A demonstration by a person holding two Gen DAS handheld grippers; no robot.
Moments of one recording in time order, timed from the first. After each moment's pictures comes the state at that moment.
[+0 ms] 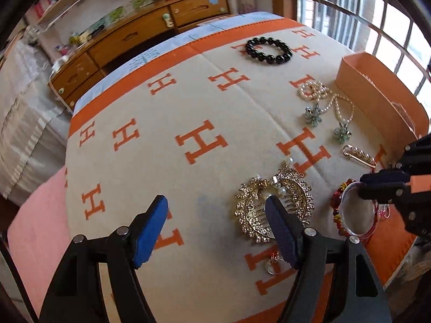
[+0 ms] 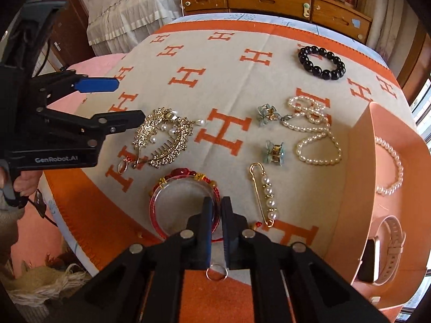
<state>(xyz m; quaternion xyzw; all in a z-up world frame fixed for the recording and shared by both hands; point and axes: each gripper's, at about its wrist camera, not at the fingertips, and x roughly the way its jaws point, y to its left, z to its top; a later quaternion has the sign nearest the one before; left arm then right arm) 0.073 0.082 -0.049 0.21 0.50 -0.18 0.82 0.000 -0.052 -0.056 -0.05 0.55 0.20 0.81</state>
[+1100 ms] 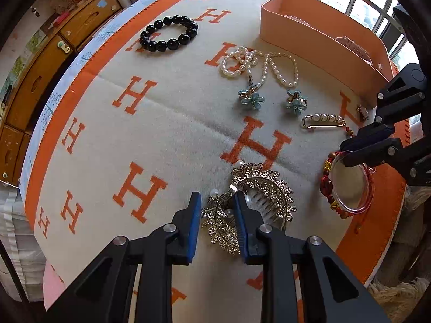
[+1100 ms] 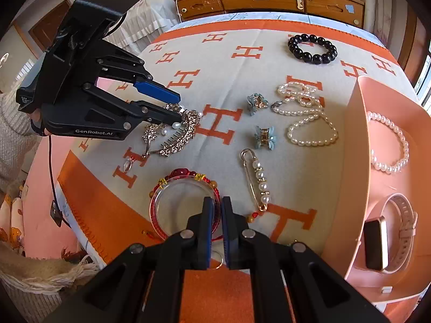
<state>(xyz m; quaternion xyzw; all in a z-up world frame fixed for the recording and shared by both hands) 0.110 0.030 -0.067 0.33 0.52 -0.36 0.70 -0.002 -0.067 -0.059 0.00 0.55 0.21 0.81</state>
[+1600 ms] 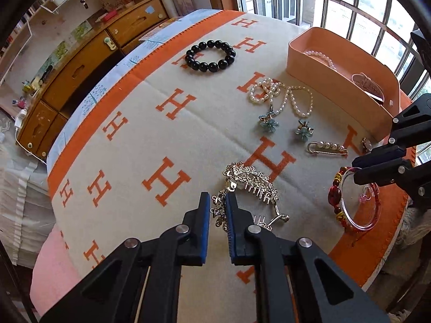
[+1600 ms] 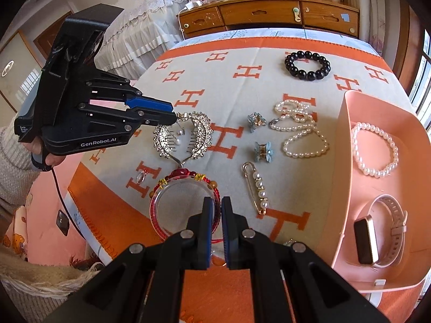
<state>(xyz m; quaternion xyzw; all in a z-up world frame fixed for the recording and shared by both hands) 0.081 0.046 -0.036 0.29 0.48 -0.28 0.78 -0.017 -0.075 -0.035 0.02 0.51 0.22 0.83</state>
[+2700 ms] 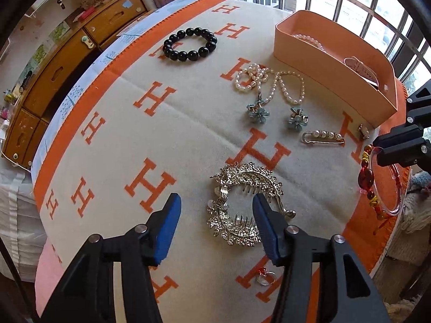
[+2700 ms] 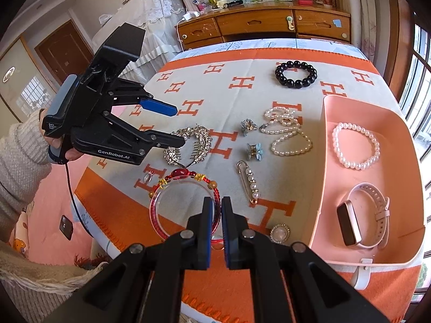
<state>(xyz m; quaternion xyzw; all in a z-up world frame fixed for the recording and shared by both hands) 0.097 0.034 -0.056 0.31 0.51 -0.32 0.74 -0.031 -0.089 -0.021 0.03 0.50 0.21 0.84</state>
